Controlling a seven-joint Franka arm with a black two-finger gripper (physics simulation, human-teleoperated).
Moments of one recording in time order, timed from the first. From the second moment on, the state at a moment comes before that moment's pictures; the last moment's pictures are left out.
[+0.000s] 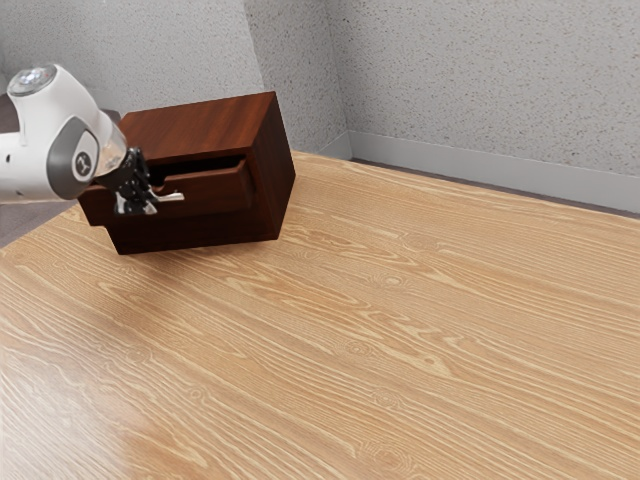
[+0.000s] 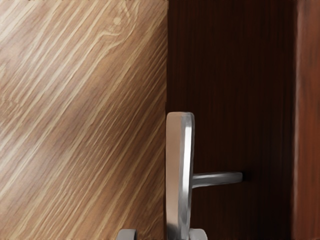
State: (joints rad) arm 0.67 0.31 -0.14 -1.49 0.08 2.28 -1.66
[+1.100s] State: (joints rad) arm 0.64 0.19 -0.10 -1.67 0.05 2.36 -1.66
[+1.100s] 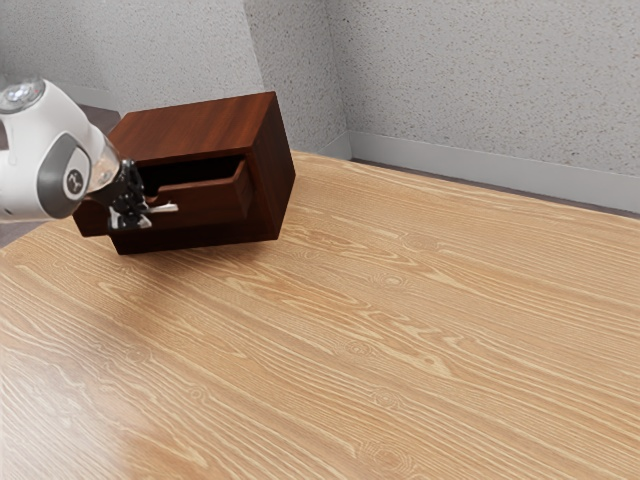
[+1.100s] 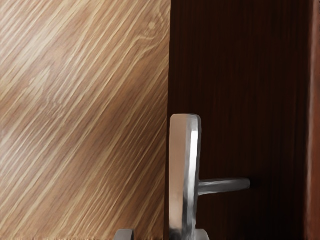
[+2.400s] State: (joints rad) arm 0.62 0.04 -0.08 -1.86 0.04 2.40 -1.66
